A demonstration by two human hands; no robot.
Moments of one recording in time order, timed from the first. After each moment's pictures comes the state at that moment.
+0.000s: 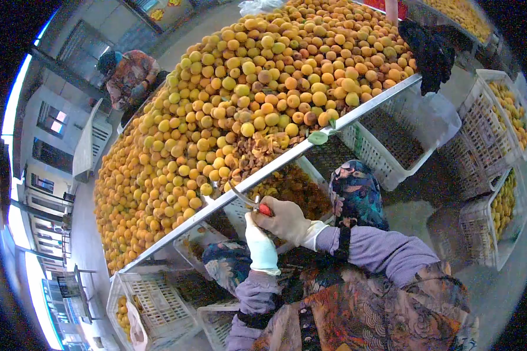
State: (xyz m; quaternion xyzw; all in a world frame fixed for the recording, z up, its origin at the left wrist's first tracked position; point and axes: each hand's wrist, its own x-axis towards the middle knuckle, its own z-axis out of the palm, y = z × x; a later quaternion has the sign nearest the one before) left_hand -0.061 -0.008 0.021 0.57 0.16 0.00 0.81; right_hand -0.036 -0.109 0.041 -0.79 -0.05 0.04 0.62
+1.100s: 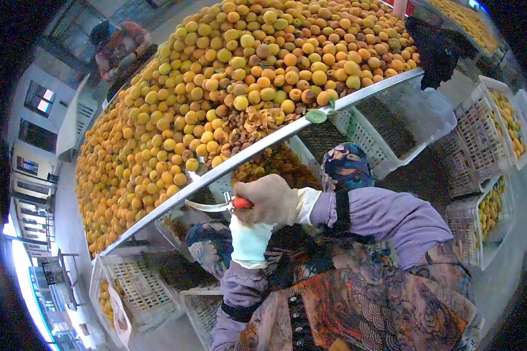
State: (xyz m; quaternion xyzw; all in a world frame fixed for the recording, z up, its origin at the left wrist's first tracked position) left_hand -0.084 0.003 0.025 0.59 0.06 -0.06 0.80; right_hand -0.024 -0.114 0.075 -0.85 -0.31 -0.04 0.42
